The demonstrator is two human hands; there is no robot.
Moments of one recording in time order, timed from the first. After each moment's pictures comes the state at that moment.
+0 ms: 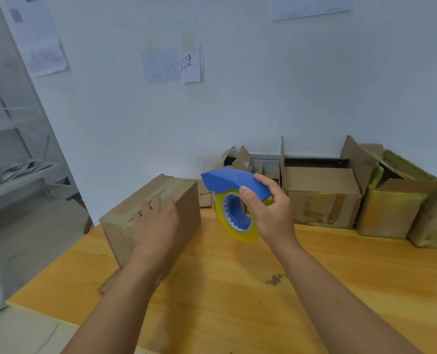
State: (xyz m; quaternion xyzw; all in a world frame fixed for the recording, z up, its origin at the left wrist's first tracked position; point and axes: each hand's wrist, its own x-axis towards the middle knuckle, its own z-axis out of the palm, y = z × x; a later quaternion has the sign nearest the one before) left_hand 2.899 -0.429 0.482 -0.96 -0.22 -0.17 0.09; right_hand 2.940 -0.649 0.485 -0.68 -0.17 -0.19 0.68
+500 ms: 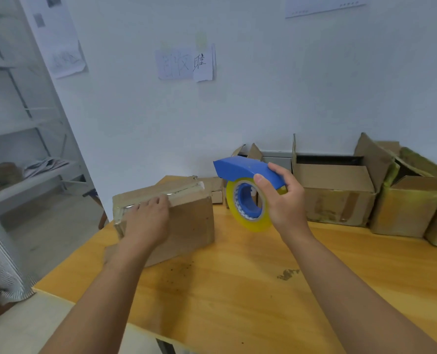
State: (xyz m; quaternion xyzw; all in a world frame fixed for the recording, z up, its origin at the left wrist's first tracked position) left_hand 2.875 -0.385 0.492 -0.97 -0.17 -0.15 0.07; right_hand 2.939 -0.646 0.499 -0.65 -0.17 -0.20 0.72
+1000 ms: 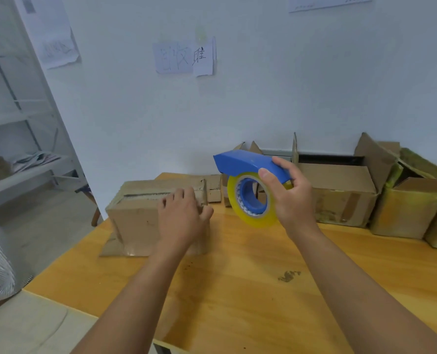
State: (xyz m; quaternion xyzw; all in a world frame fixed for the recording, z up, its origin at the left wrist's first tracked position) left_hand 2.914 -0.432 0.468 -0.94 -0.14 -0.30 -0.09; right_hand 2.943 -0.648 0.507 -0.66 -0.17 -0.22 0.70
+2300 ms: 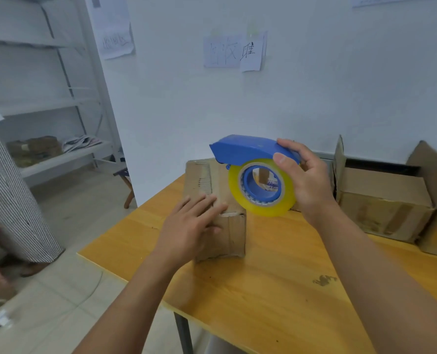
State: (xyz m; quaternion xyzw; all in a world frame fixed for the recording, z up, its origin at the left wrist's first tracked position) left_hand 2.822 -0.371 0.456 -0.94 0.09 -0.34 -0.02; right_hand 2.930 -0.599 0.544 -0.62 -0.30 -0.09 0.72
